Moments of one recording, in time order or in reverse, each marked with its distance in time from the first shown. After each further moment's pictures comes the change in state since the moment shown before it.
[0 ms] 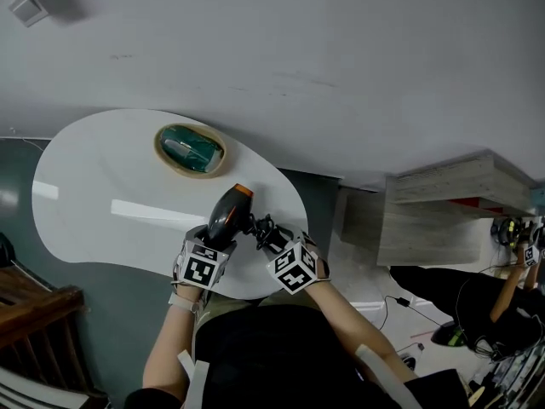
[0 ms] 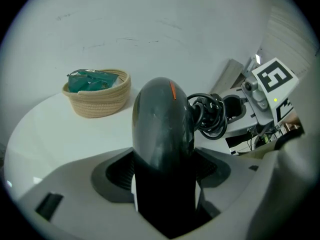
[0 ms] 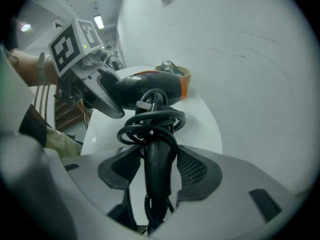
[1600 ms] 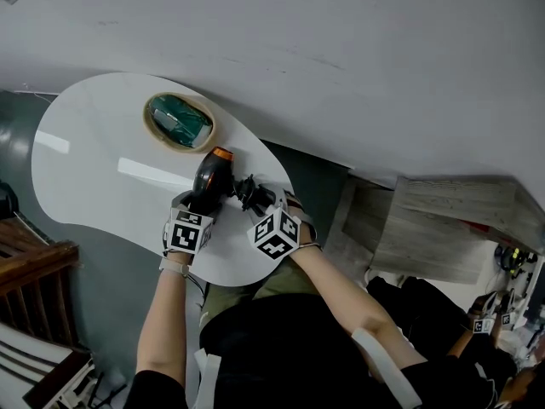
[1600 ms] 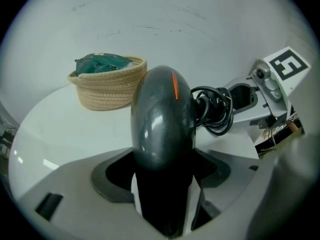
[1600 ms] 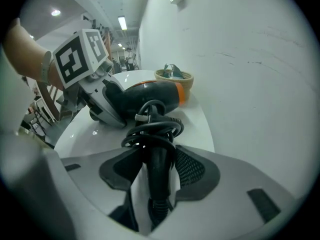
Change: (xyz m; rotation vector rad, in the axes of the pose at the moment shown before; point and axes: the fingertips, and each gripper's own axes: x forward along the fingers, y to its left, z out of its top) left arm 0.062 0.037 0.008 -0.137 -0.025 0.187; right arm 0.051 -0.056 0.025 -0.223 -0.109 0.050
